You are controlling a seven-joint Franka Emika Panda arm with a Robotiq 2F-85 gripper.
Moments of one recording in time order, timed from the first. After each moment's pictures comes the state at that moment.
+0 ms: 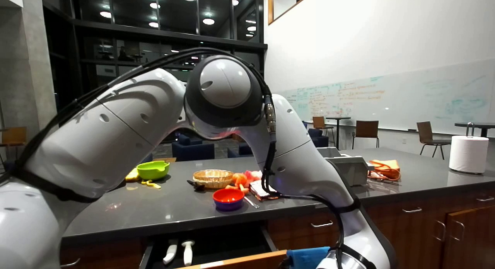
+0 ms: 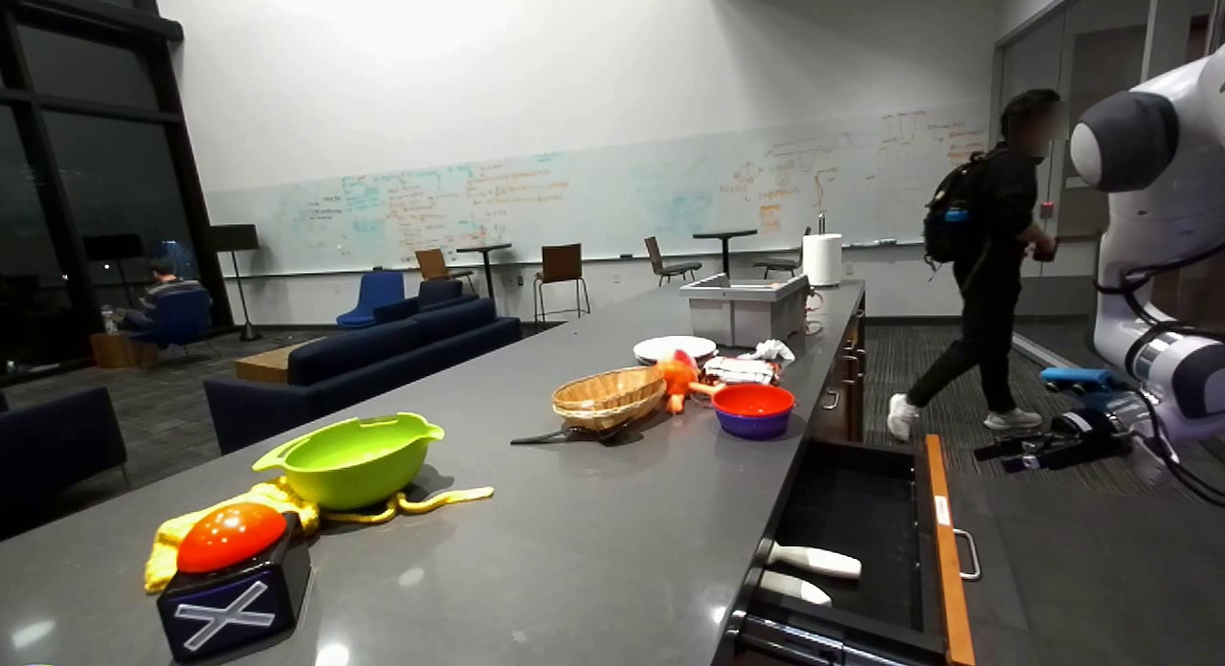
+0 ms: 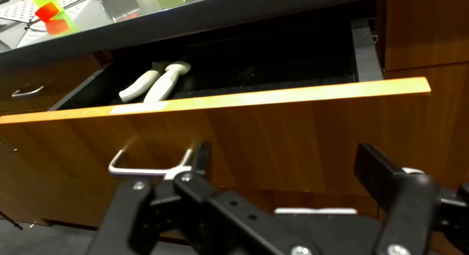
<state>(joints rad) -0.55 0.81 -0.42 -2.01 1.28 1.46 0.55</state>
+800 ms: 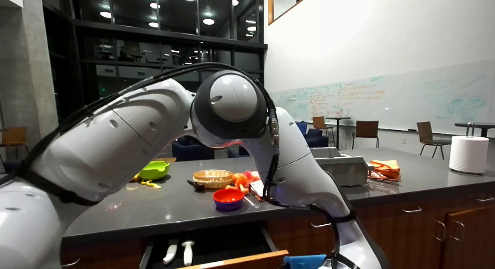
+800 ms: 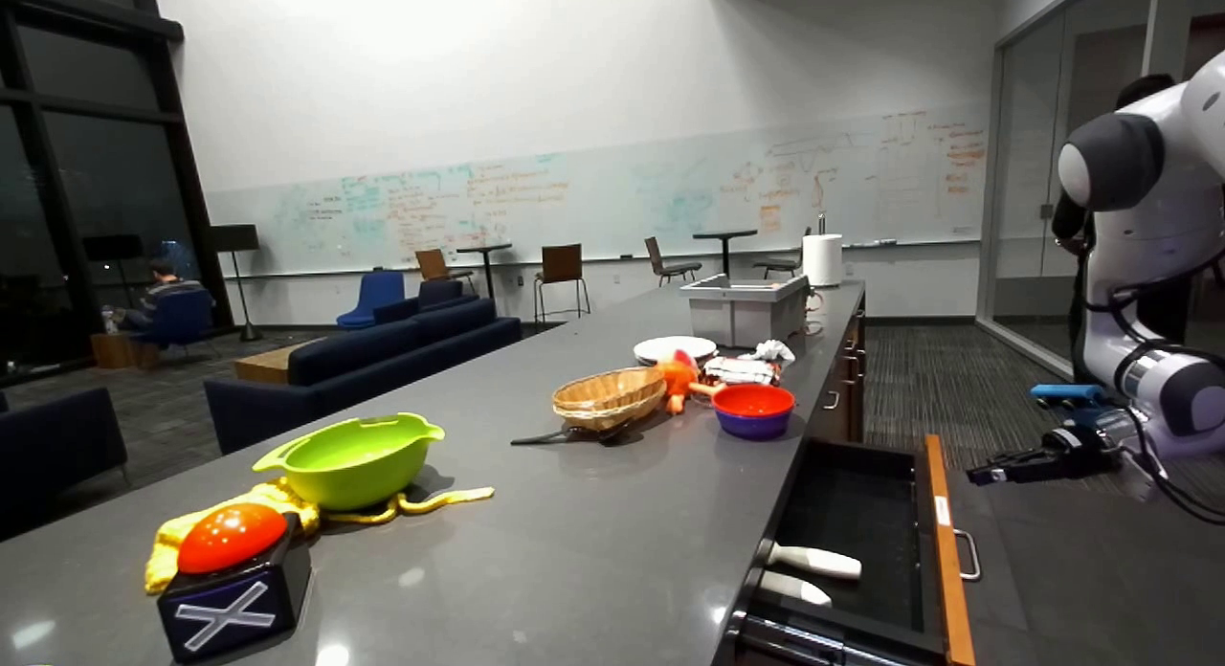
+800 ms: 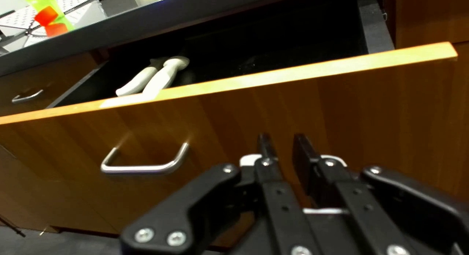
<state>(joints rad) -0.53 0.88 -0.41 -1.98 1.32 1.46 0.56</state>
